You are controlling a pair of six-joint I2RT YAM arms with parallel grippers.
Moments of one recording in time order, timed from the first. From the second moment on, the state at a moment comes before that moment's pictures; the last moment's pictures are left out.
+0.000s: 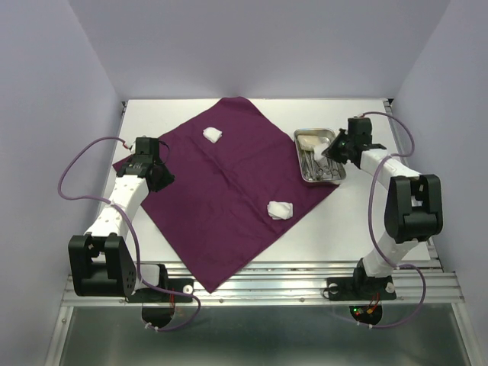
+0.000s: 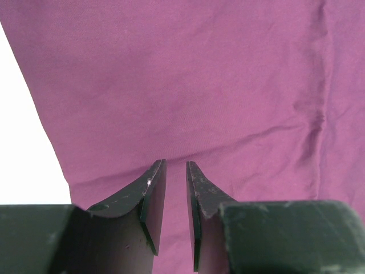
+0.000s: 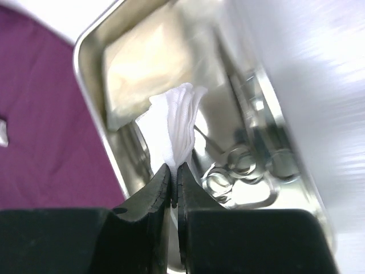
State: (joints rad) left arm -0.05 1.29 0.96 -0.62 -0.13 -0.60; right arm 0.06 1.71 1.13 -0.17 -0.11 0.65
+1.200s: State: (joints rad) left arm -0.05 1.29 0.96 -0.61 -0.13 -0.60; right arm -0.03 2.04 1.44 -0.17 -0.13 0.60
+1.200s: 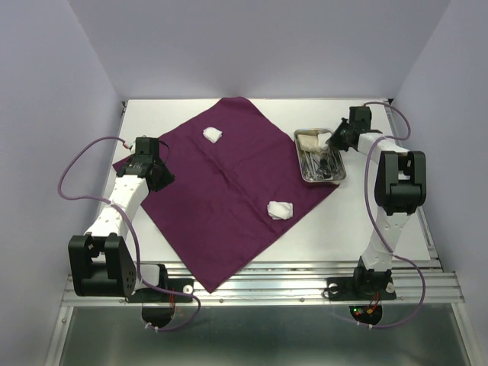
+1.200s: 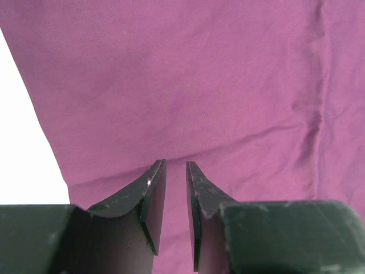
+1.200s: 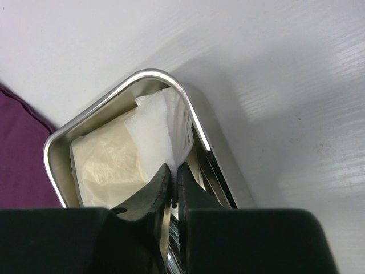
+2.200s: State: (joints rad) left arm -0.05 1.29 0.96 -0.61 -0.12 -0.60; right arm -0.03 1.86 1.39 -0.23 -0.05 0.58
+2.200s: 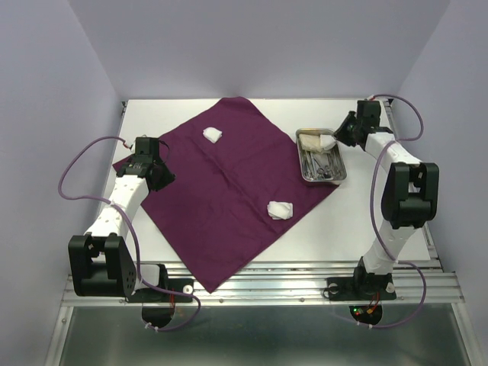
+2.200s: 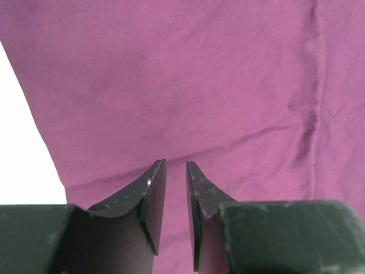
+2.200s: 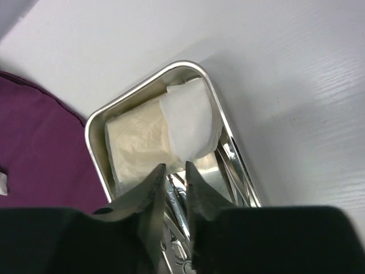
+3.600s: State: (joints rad) left arm -0.14 1.63 1.28 -0.56 -0.10 -0.57; right arm 0.01 1.79 1.47 -0.28 0.01 0.54
